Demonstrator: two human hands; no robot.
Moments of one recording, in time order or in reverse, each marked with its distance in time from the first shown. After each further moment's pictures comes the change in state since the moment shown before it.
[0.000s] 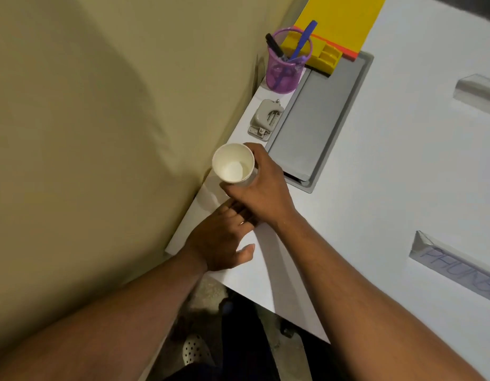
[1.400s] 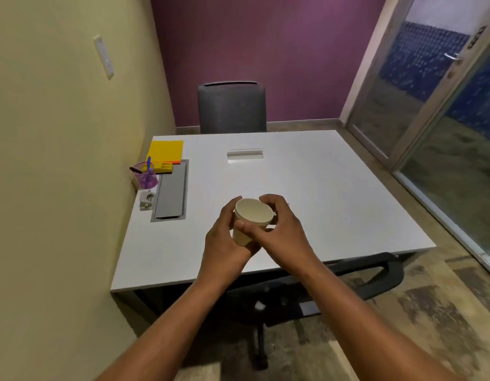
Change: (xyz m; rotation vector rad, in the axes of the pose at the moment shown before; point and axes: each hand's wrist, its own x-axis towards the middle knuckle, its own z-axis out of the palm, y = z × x) left_hand -0.133 0.399 -0.189 -0.896 0.326 -0.018; right_hand -0.466 -0.199 -0.180 0.082 0.678 0.153
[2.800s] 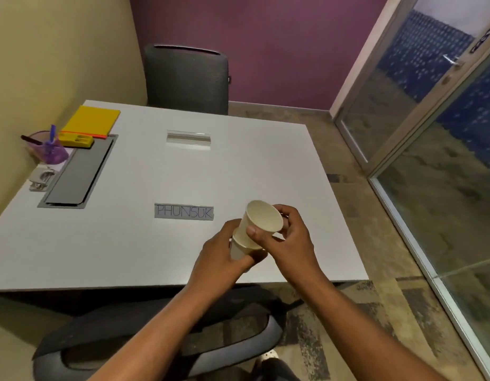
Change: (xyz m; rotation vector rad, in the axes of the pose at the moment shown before) left_hand 0.076 0.051 0.292 0.076 -0.162 -0.199; right_hand 0.100 0.150 -0.268 0.124 0.002 0.129
